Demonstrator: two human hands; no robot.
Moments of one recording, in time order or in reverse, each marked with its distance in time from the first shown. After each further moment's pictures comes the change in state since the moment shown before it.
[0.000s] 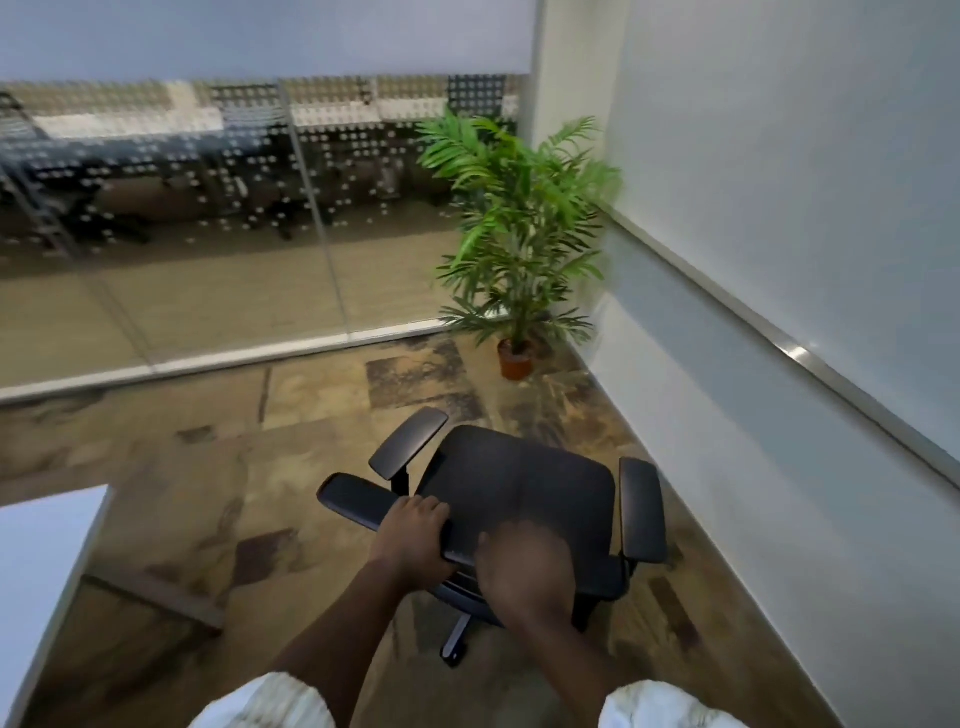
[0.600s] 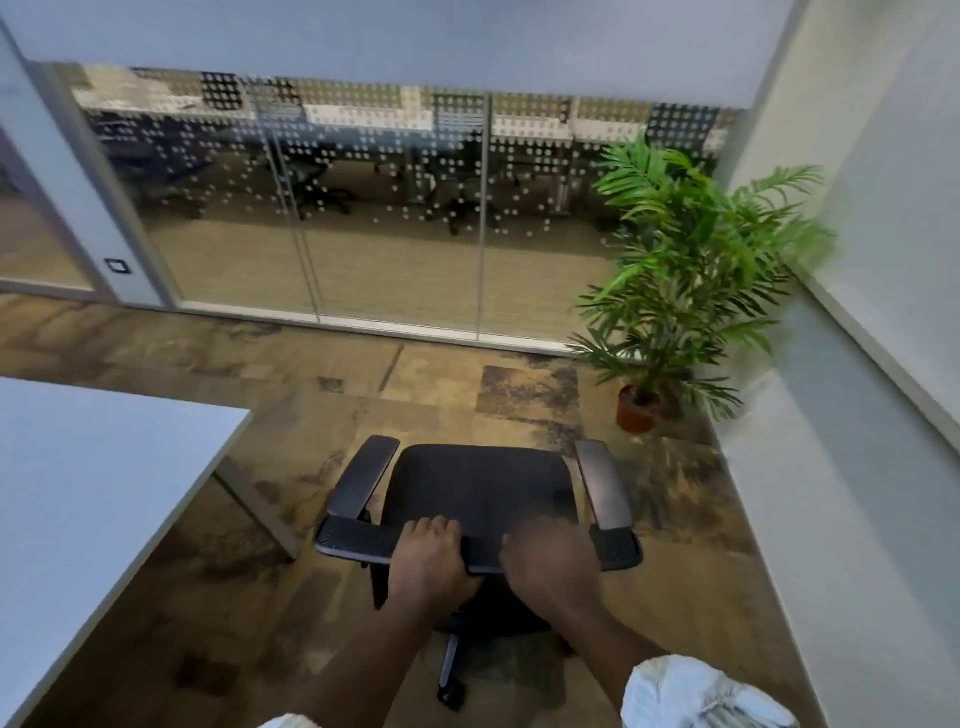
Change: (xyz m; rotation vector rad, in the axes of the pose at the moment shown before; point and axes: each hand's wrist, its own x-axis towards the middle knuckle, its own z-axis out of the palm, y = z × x) left_hand -0.037 0.014 0.017 -0.009 0.123 -0.613; right_hand 0.089 -0.001 0.027 0.152 -0.151 -0.546
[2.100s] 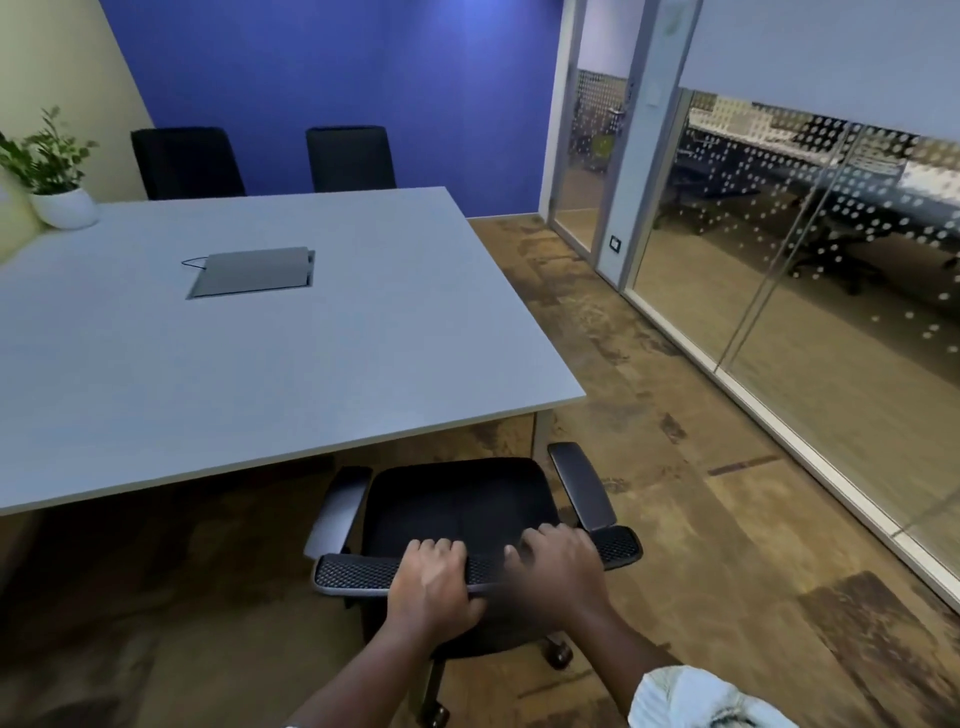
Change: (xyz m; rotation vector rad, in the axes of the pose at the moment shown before) left_hand -0.094 -0.014 -0.031 0.097 0.011 -1.155; right_hand 0.125 -0.152 0.040 0.262 -0.234 -1.224
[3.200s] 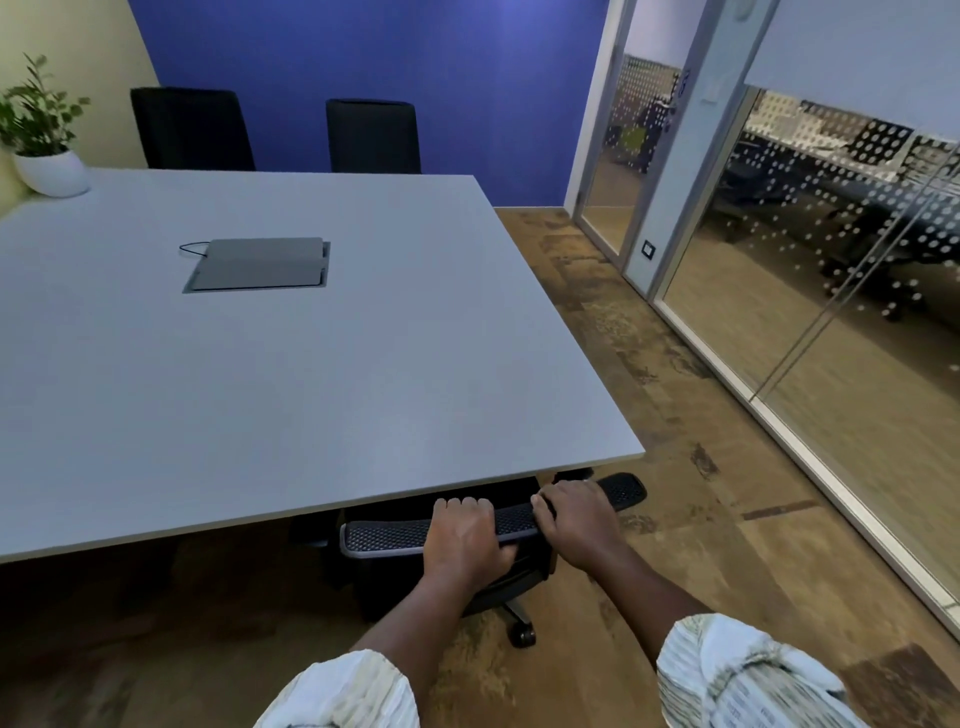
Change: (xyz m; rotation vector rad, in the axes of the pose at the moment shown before) left_hand 0.200 -0.116 -0.013 -0.020 -0.027 -0.146; right_hand 0.252 -0.018 0.044 0.029 -0.118 -0.063
